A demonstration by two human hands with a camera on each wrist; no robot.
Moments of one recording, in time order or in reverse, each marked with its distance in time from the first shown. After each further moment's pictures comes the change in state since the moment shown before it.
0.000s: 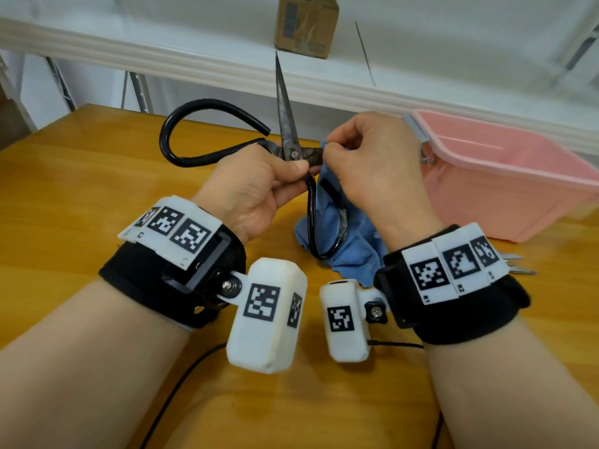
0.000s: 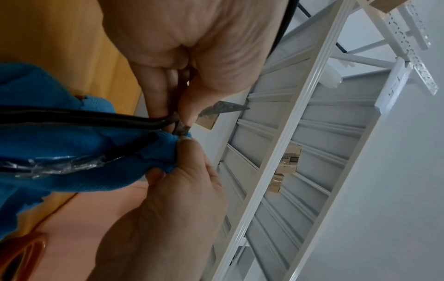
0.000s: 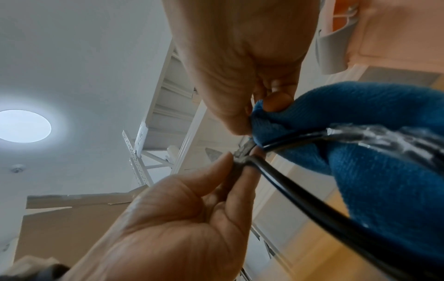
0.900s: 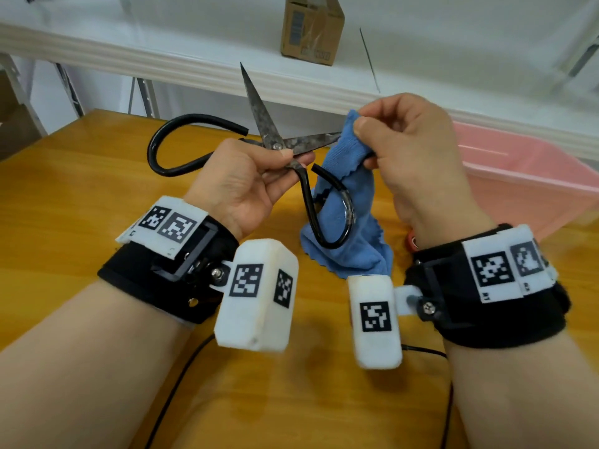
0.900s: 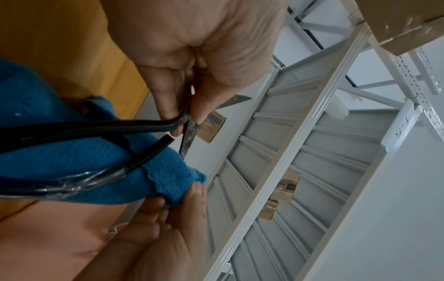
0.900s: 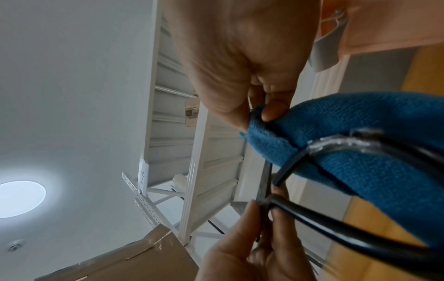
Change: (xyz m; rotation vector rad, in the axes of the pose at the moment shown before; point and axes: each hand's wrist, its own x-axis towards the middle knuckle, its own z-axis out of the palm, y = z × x) left_hand 0.002 0.015 -0.011 -0.138 -0.002 0.017; right_hand 0.013 0.009 -0.014 0.555 0.038 0.105
